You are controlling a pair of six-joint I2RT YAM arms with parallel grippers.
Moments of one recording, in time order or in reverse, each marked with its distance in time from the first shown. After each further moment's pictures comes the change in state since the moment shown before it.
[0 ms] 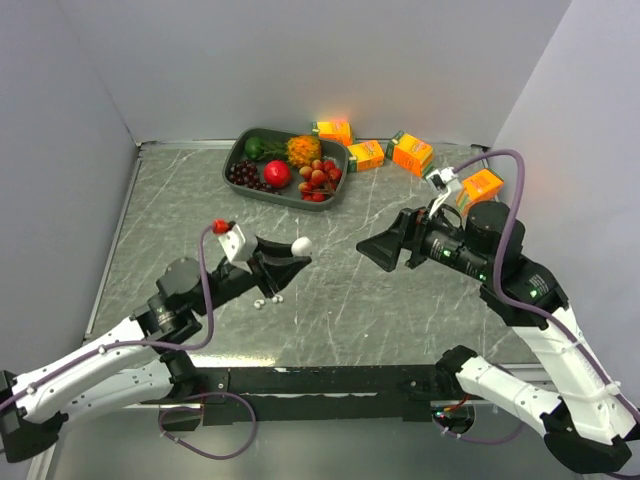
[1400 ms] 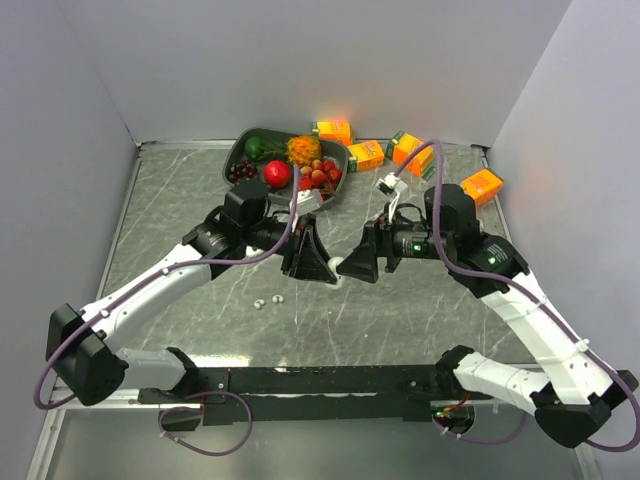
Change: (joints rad) left arm 0.301 0.562 0.447 -0.361 1.075 -0.173; right arm 0.008 0.151 -0.022 0.011 -0.319 -0.216
